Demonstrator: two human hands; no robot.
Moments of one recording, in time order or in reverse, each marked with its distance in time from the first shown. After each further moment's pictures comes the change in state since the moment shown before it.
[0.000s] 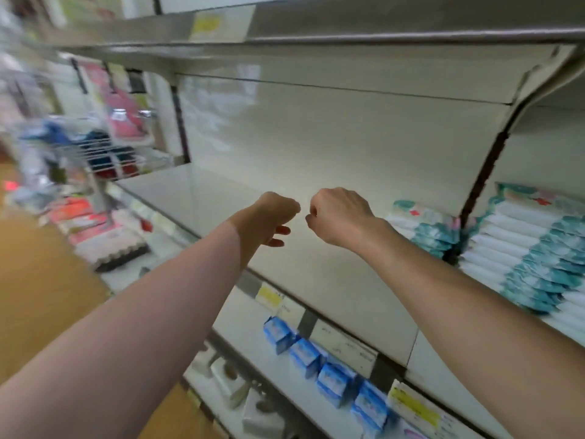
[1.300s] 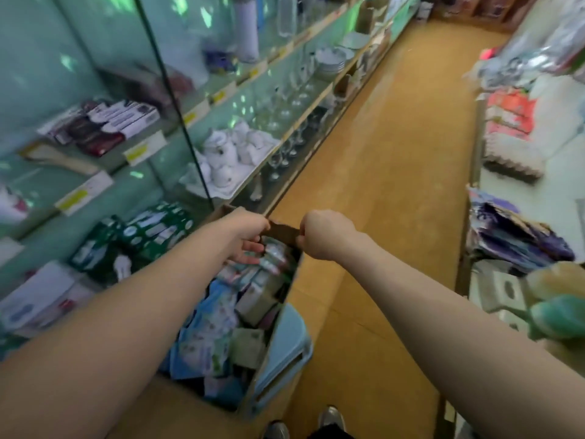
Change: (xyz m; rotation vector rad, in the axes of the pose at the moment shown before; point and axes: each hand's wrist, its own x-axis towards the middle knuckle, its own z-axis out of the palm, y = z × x) left_hand -0.587 -0.523 -0.230 -0.697 1.010 -0.936; right_hand -0.493 -0.510 0.155 -0.090 -0.663 -1.382
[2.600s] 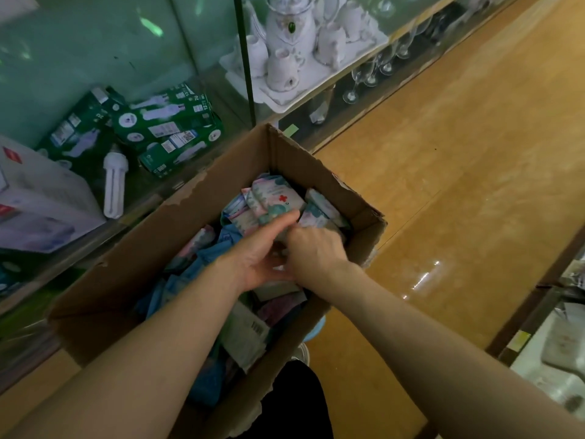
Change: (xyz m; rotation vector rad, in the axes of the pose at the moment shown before) left_hand 0.185 -0.121 0.038 -0.858 -0.249 -0.285; right_hand 0.165 -0.030 0.168 -0.269 -0.154 -0.380
